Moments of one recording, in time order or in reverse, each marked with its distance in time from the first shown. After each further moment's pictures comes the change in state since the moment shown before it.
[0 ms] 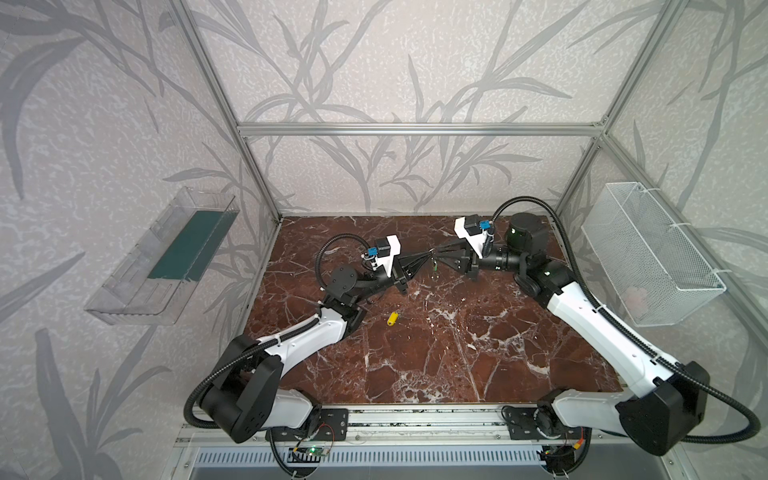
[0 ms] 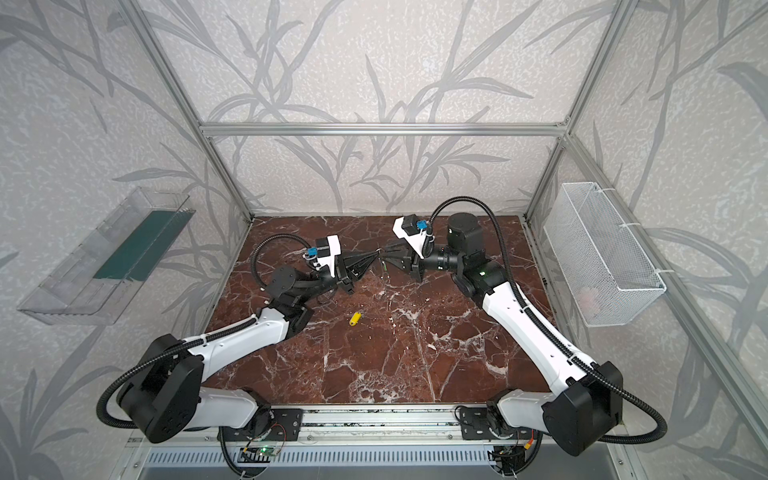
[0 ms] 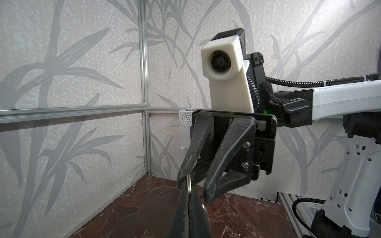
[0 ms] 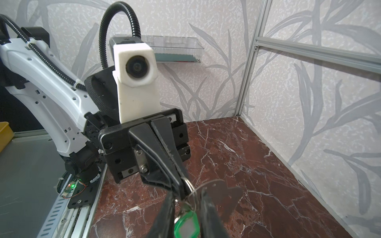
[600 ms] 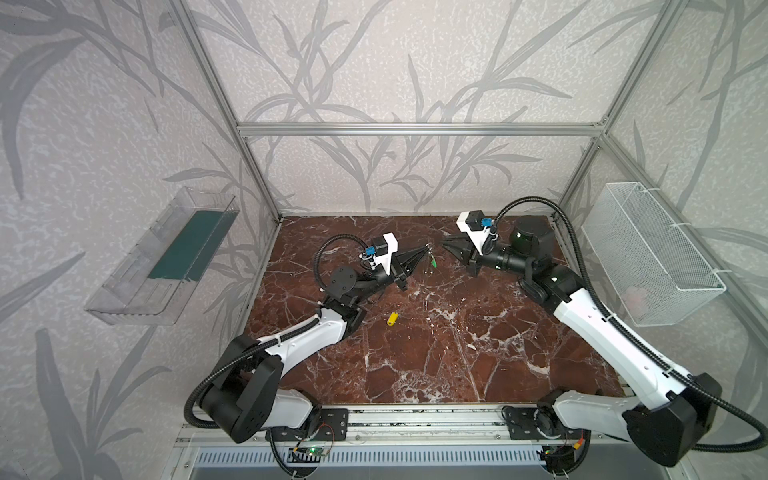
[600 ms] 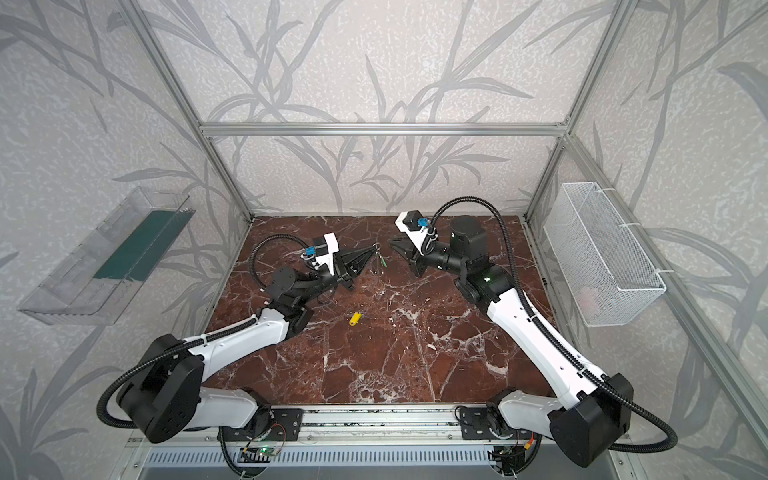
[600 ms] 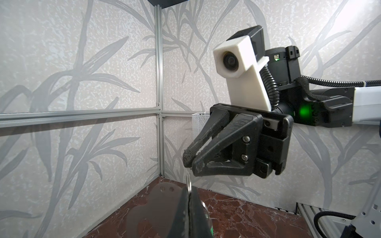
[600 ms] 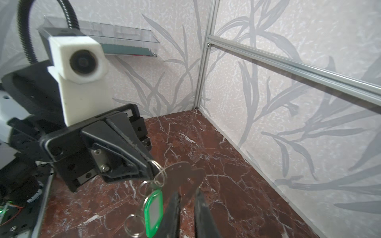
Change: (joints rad) left arm -0.001 0.000 -0.009 0.010 -0.082 0.025; right arm 0.022 -0.055 0.000 -0.026 0.257 -0.030
